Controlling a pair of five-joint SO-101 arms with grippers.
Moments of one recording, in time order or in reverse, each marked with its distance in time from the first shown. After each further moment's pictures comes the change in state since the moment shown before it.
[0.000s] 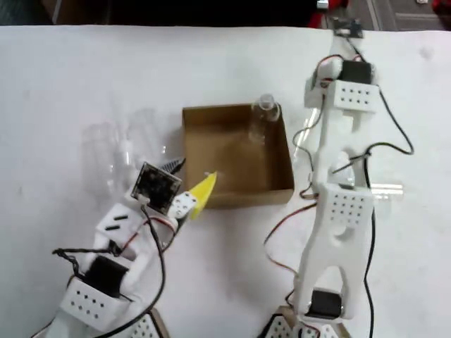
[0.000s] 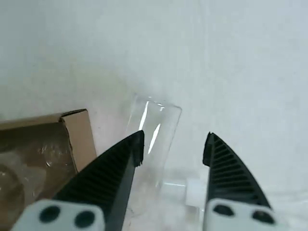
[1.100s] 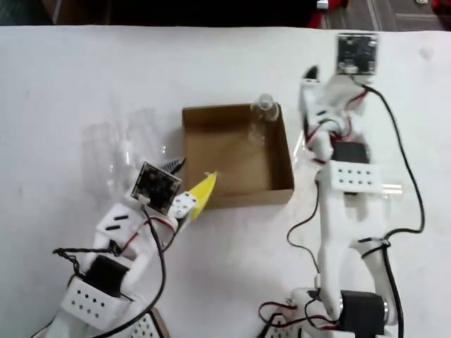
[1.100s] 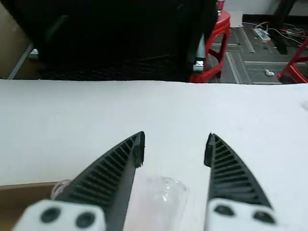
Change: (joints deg) left arm 0.0 0.0 0.0 0.0 0.0; right arm -1.7 -72.7 98.4 -72.7 -0.1
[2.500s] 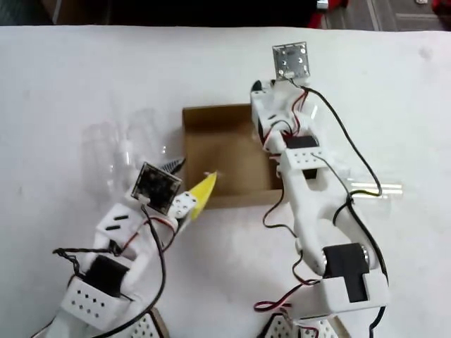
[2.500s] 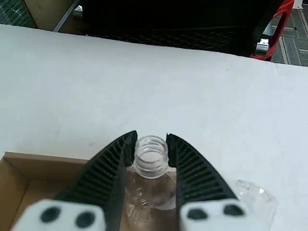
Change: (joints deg) left arm 0.0 0.0 0.0 0.0 0.0; right arm -12.7 18.7 -1.4 -11.9 0.0
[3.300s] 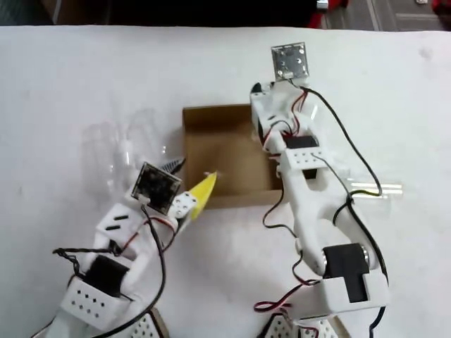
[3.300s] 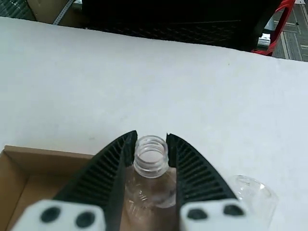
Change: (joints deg) left arm 0.0 0.0 0.0 0.0 0.0; right arm -0.1 0.0 0.0 1.3 0.5
